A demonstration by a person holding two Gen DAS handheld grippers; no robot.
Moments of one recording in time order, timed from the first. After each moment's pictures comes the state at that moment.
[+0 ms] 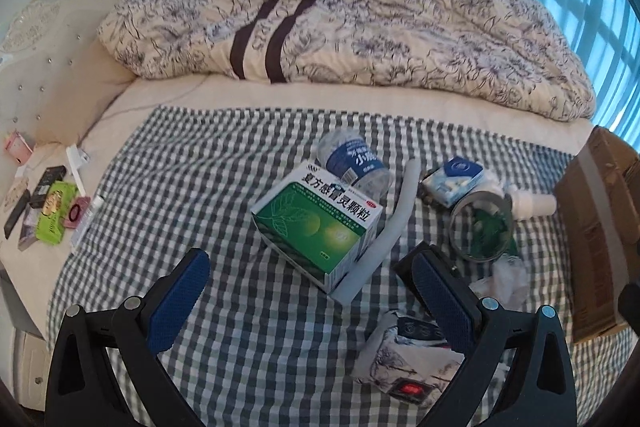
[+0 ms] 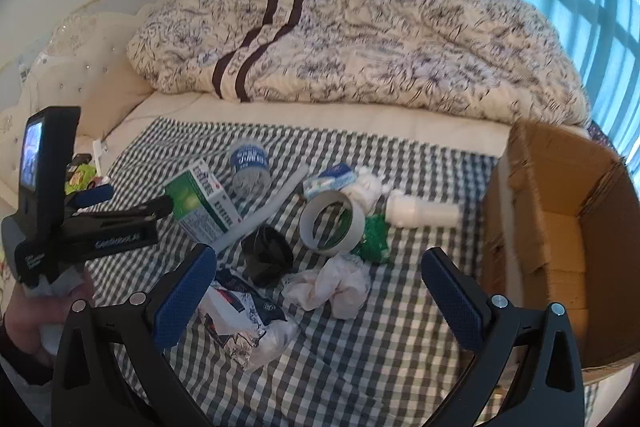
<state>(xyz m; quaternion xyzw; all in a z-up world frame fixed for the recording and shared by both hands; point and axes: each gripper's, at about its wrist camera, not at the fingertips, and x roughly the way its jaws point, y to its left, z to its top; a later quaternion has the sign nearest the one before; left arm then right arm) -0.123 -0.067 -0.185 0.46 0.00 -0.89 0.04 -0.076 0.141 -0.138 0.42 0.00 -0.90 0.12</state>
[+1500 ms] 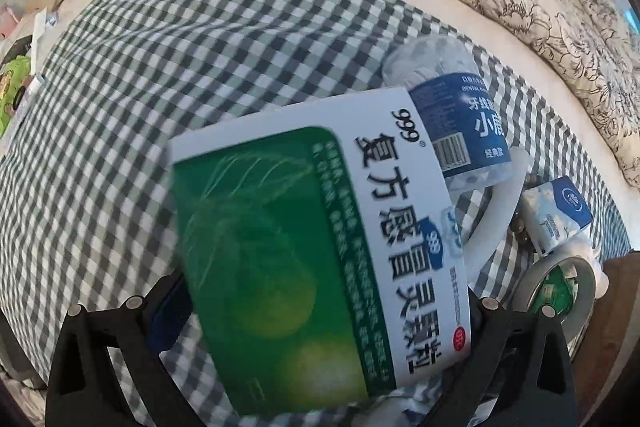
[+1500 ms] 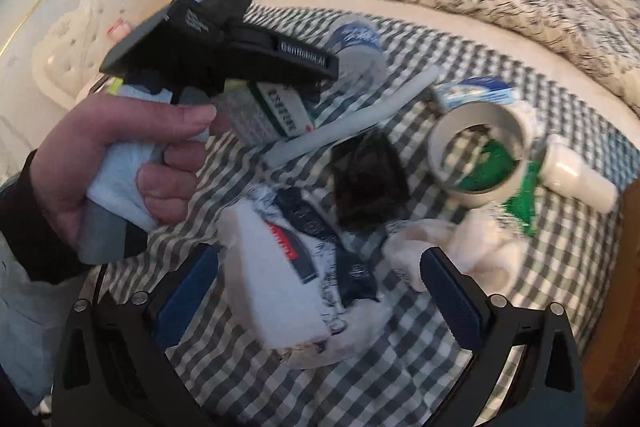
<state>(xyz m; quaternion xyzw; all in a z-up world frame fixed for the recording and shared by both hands) -0.211 -0.109 -0.300 0.60 0.14 -0.78 0.11 -0.101 0.074 -0.242 0.52 0.06 -0.80 0.30</state>
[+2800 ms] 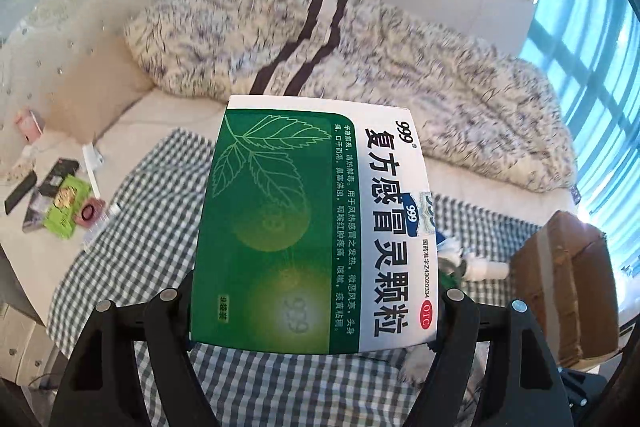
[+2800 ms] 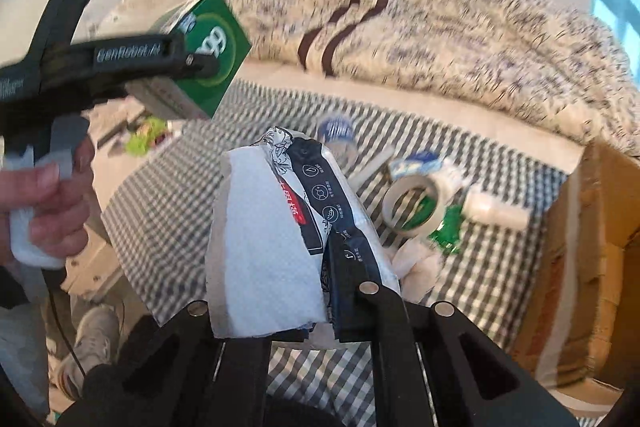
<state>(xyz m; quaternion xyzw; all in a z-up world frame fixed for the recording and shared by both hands) -0.102 -0.074 -0.076 0.40 0.07 -0.91 0.05 -0.046 0.125 -0.125 0.41 0.03 -0.88 0.25</state>
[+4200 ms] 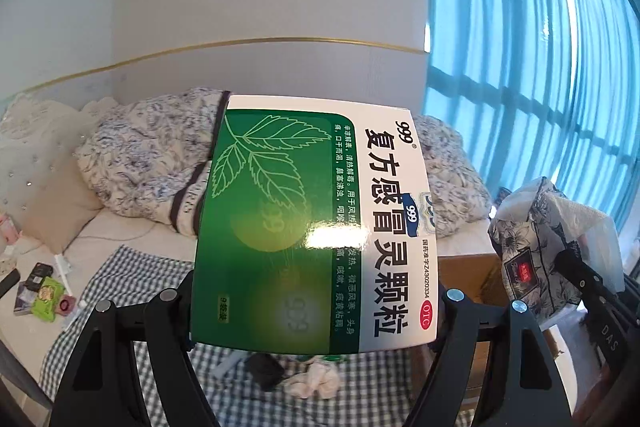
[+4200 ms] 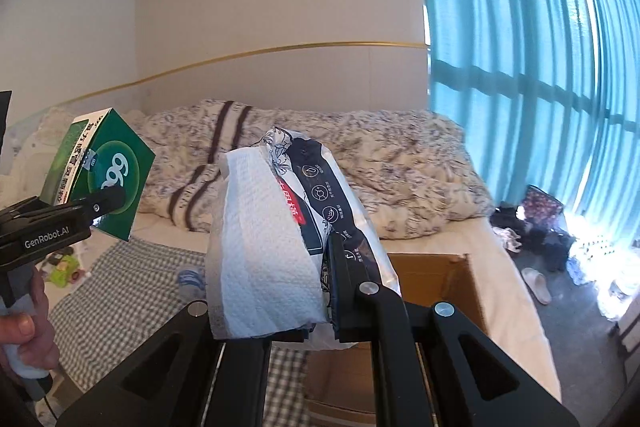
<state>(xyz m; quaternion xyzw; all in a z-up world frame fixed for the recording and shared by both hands) -0.033 0.104 0.029 0.24 0.00 -0.97 -0.06 0.014 0.322 0.023 0.21 -0.01 -0.98 0.03</state>
